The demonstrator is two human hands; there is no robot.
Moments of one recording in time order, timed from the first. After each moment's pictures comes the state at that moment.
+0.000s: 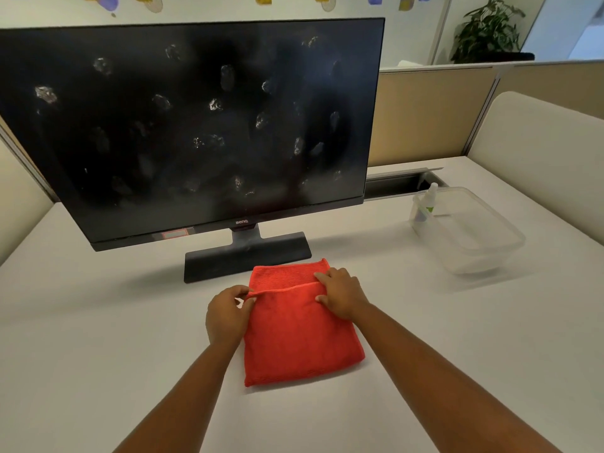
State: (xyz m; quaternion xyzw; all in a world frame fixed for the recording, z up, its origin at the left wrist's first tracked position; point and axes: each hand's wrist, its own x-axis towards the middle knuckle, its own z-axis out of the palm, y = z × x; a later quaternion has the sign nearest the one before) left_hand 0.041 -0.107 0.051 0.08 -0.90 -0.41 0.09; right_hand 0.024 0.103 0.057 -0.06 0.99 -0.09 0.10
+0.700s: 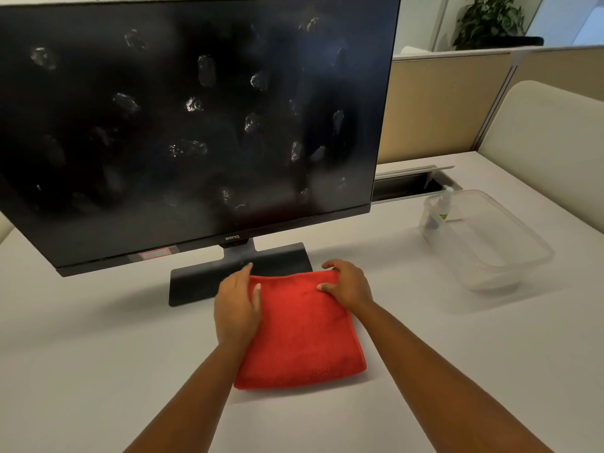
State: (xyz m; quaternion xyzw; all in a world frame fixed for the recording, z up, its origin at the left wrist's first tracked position) left_hand -0.019 -0.085 0.042 0.00 -0.93 -0.34 0.14; right_hand -0.031 0.114 0.053 0.10 0.92 -0.37 0.02
